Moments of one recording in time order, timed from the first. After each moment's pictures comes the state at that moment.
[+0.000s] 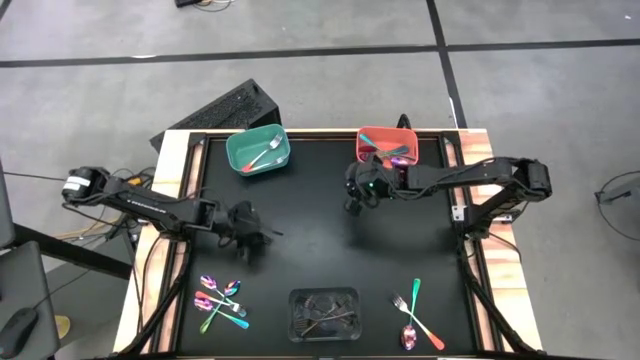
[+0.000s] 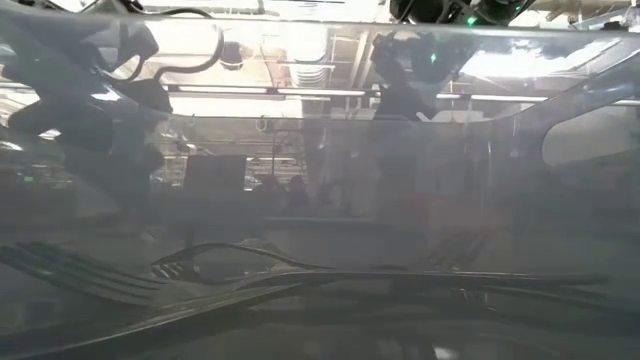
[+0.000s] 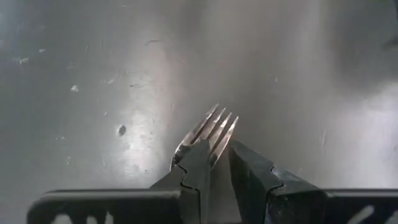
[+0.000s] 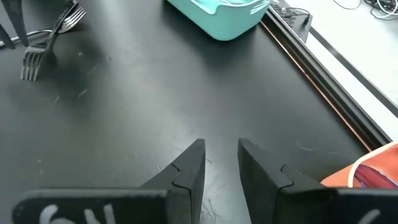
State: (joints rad) left arm -0.11 1.07 0.36 -0.23 -0.05 -0.23; right arm -0.13 1.48 0.99 -0.23 0.32 0.16
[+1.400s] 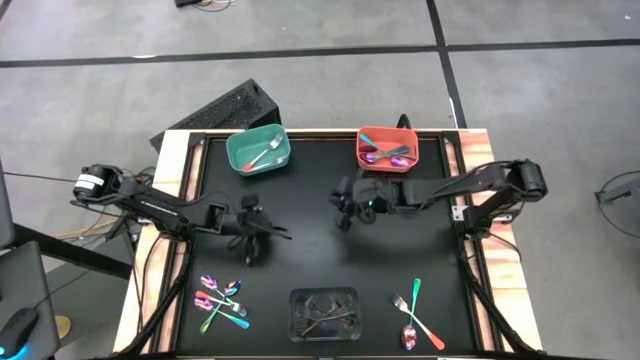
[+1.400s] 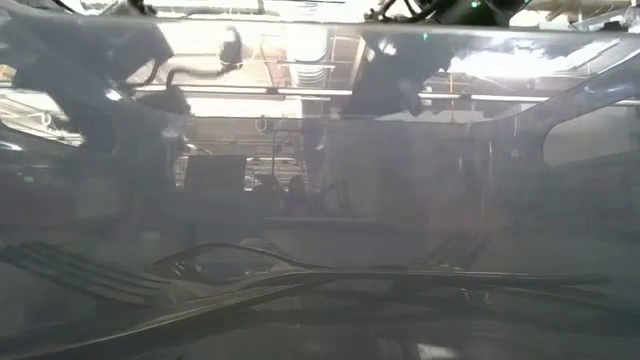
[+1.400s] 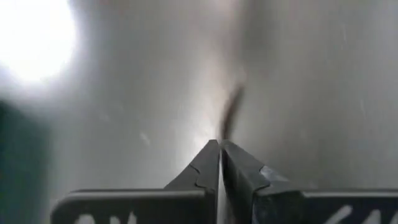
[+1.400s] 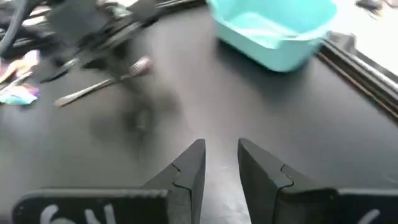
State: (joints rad) left arm -0.11 1.23 0.40 -0.08 -0.32 -0.06; right arm 0.00 1.52 0.98 -0.03 0.32 0.29
